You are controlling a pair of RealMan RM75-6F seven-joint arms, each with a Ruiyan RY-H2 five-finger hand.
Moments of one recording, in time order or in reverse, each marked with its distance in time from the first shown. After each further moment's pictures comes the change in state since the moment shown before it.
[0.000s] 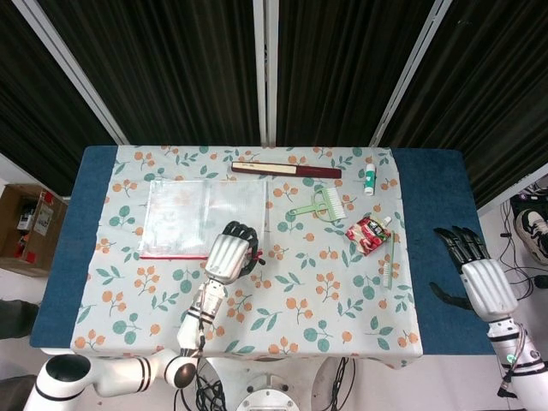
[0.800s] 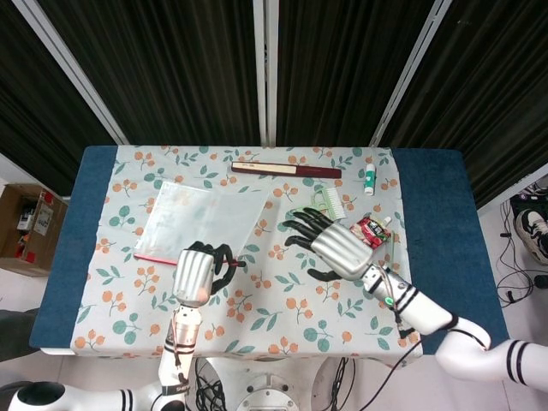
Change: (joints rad) left arm 0.204 0.038 0.033 -0.250 0.209 0.300 0.051; right arm 0.538 -0.146 0.176 -0.141 0.067 -0.554 -0.170
